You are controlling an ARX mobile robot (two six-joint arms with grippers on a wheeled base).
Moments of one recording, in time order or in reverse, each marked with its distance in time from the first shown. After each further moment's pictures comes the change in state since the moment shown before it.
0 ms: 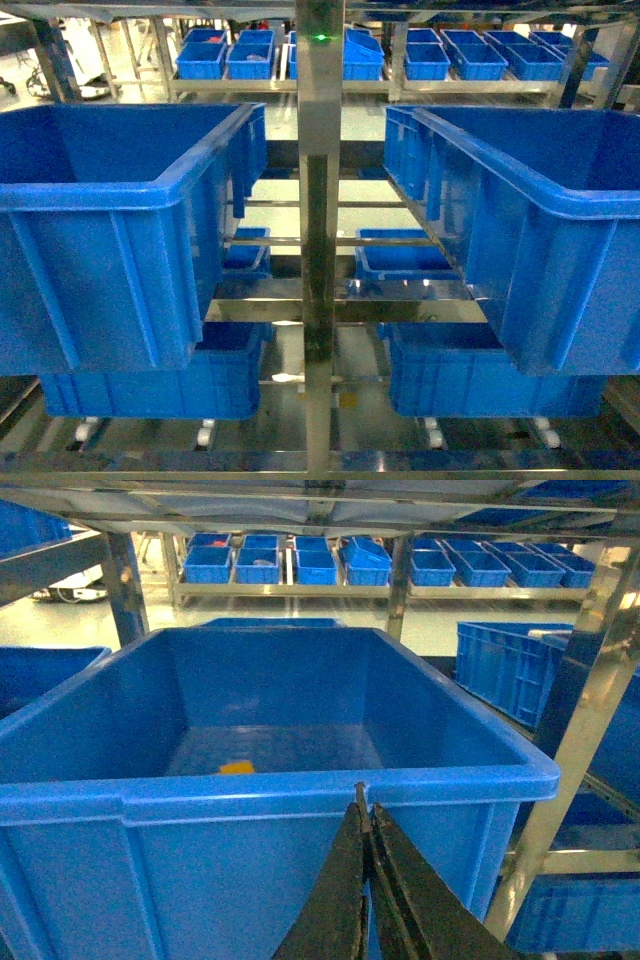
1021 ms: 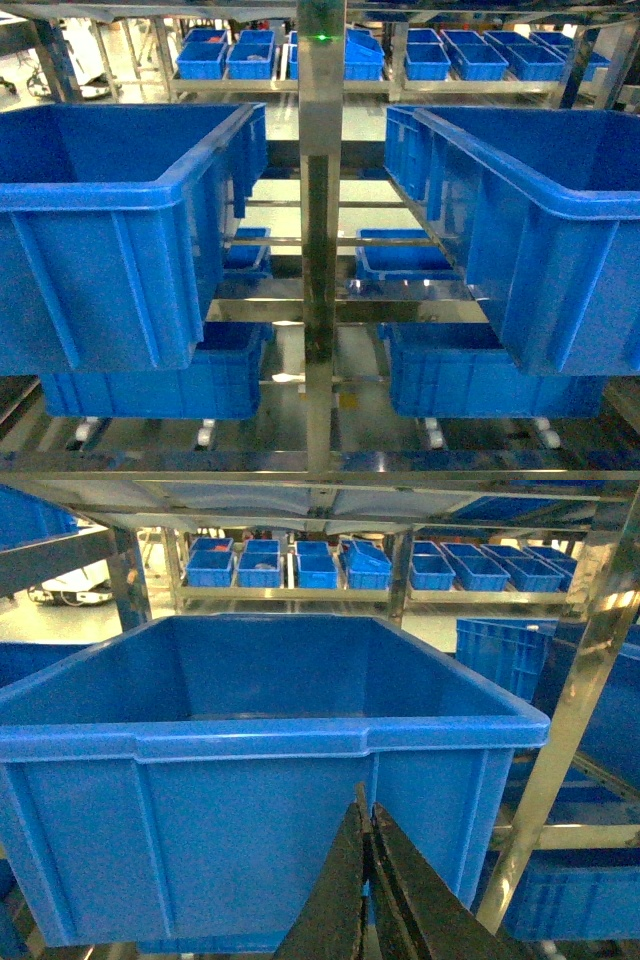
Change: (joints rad) left arm -0.001 -0.258 -0.113 -0.143 0.000 0.002; right arm 0.000 -0.180 -0.093 -0.080 0.000 -0.001
